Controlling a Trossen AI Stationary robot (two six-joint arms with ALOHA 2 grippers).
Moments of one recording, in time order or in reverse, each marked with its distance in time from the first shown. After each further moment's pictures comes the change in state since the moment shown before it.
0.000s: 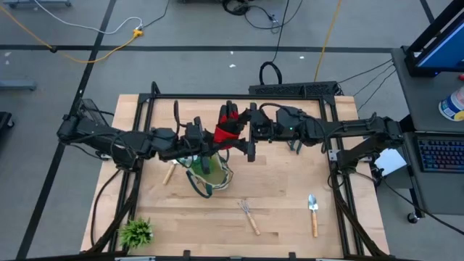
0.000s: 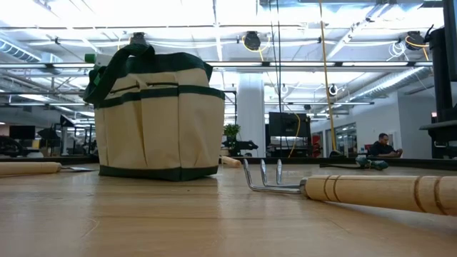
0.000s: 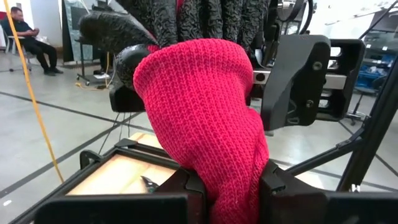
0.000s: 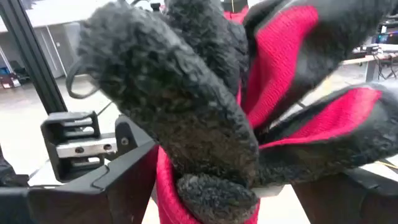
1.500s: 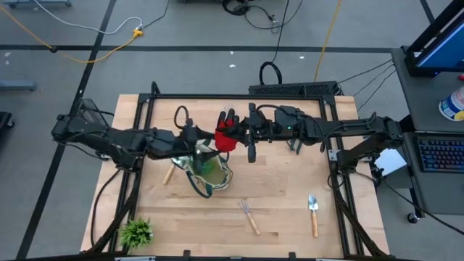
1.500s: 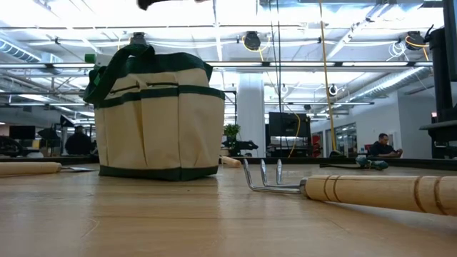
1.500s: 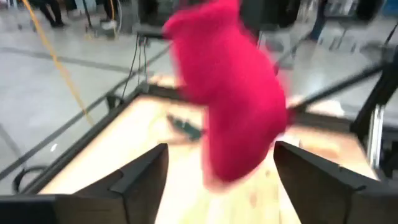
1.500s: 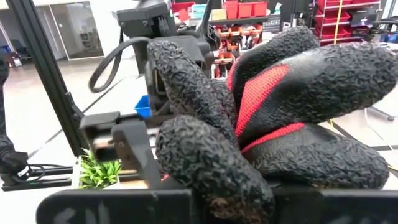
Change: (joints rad) left arm -0.003 -0.123 0.000 -0.441 -0.016 -0.045; right arm -0.005 0.000 0.000 -0.048 -0.043 -0.051
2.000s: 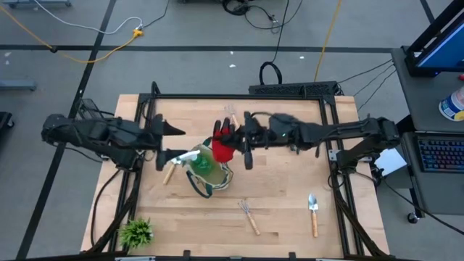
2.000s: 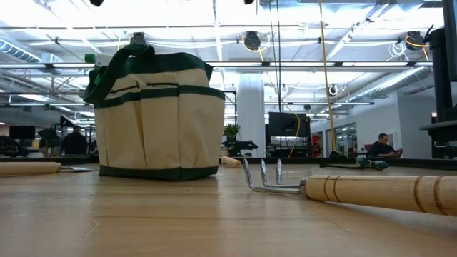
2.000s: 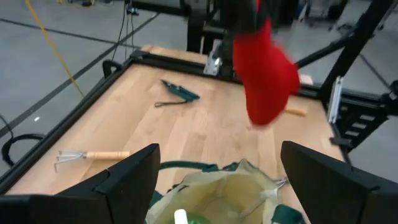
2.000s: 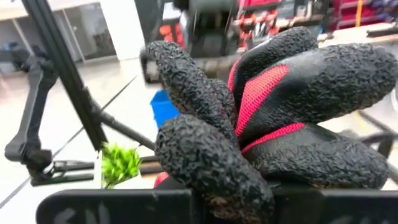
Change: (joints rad) left arm -0.014 -0.340 0.000 -0.436 0.094 -0.088; right arm 0.041 0.056 -0.021 0.058 -0.006 0.076
